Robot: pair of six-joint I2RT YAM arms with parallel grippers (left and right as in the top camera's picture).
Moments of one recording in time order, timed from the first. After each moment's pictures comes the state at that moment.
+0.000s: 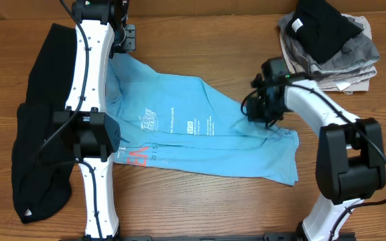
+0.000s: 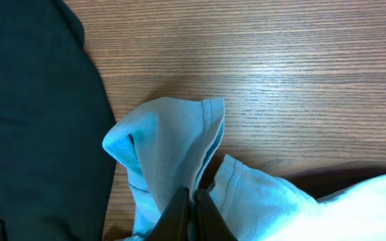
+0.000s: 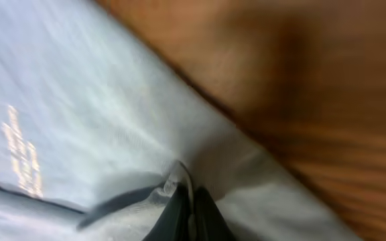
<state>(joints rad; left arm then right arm) -0.07 2.45 2.63 -1.40 -0.10 -0.08 0.17 1.95 1.33 -0.82 -0.25 0.15</state>
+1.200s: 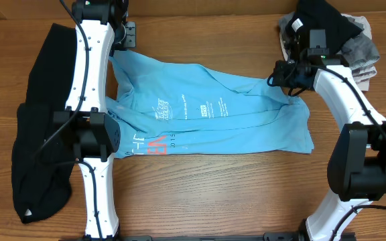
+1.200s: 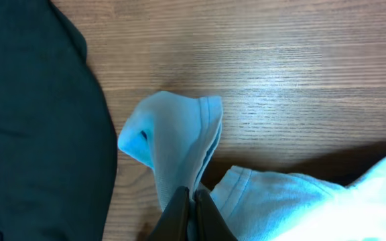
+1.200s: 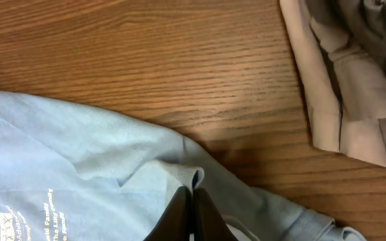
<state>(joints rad) -0.07 2.45 2.63 -1.37 -0.10 -0.08 0.01 1.95 1.50 -0.67 -0.17 0.13</state>
